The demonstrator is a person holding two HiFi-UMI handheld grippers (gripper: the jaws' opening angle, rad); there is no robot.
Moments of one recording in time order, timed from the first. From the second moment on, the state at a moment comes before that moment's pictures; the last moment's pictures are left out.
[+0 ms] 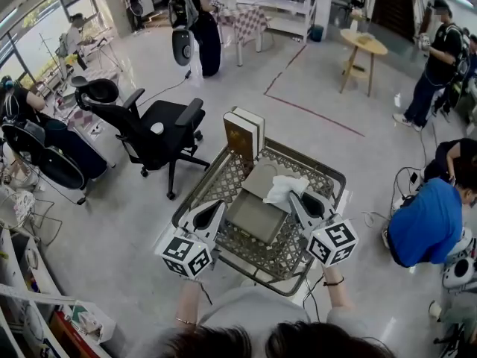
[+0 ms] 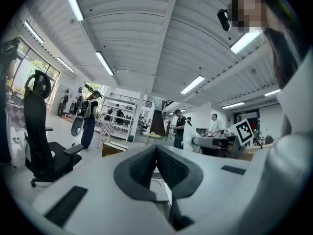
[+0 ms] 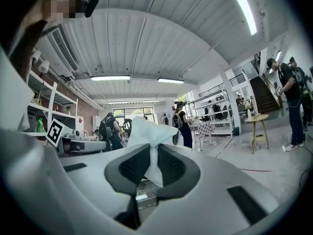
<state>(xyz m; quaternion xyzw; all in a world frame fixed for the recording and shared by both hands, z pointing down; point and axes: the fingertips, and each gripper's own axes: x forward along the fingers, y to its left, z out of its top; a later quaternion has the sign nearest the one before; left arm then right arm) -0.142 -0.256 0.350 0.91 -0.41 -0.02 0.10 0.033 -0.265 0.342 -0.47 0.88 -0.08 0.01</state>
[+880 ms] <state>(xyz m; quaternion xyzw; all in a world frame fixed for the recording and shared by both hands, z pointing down) -0.150 -0.252 0.325 0.90 -0.43 -0.04 0.07 0.056 -0.259 0.317 -0.49 0.87 -0.03 0.01</state>
